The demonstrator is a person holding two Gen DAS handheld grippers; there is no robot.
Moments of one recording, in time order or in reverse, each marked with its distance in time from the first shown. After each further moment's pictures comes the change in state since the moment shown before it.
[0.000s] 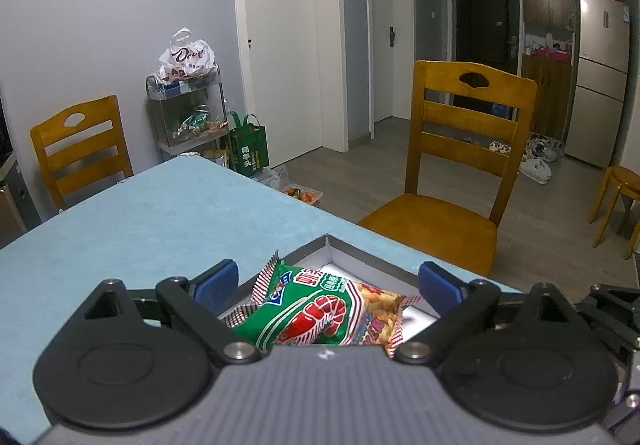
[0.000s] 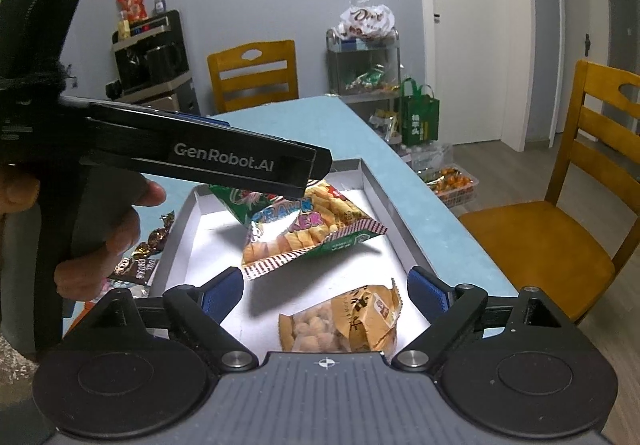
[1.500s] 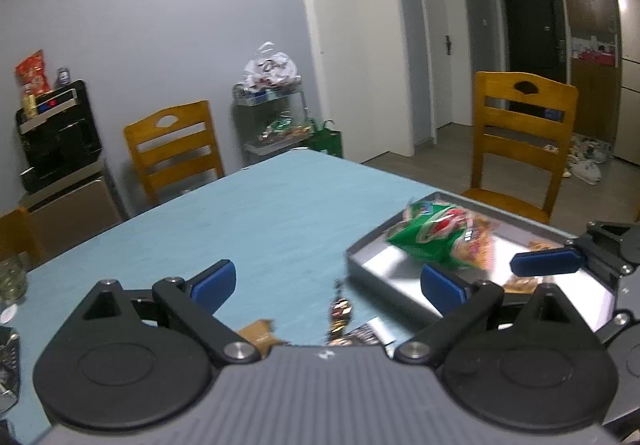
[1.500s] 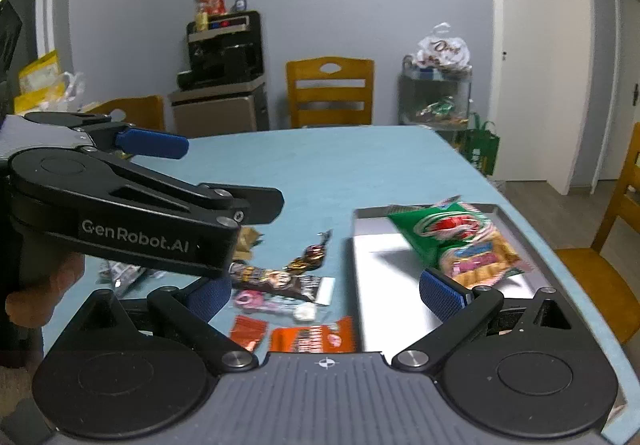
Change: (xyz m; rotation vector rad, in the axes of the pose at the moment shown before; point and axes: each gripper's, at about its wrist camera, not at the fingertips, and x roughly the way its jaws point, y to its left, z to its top) left arm -0.206 0.100 -0.062 -0.016 -0.025 0.207; right arm -0.040 0.141 0.006 -0.148 -0.037 0.114
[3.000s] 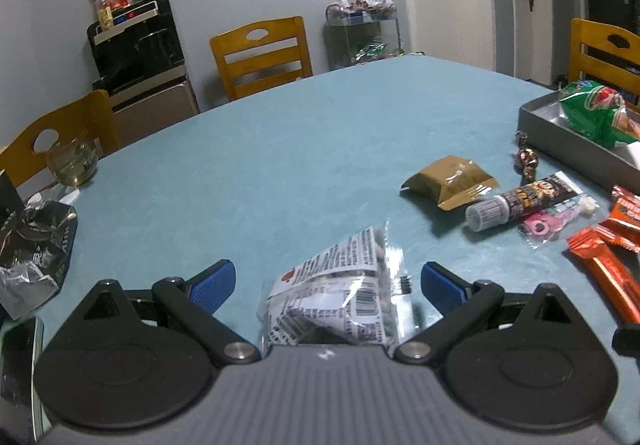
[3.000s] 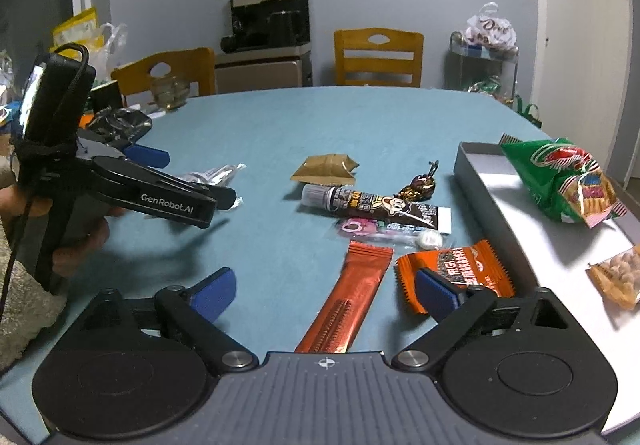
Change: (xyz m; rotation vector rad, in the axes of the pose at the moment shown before) left arm 0.040 0.122 -0.140 -0.097 0.193 0.209; right arm 0.034 0.079 -0.059 -0.045 0.054 0.084
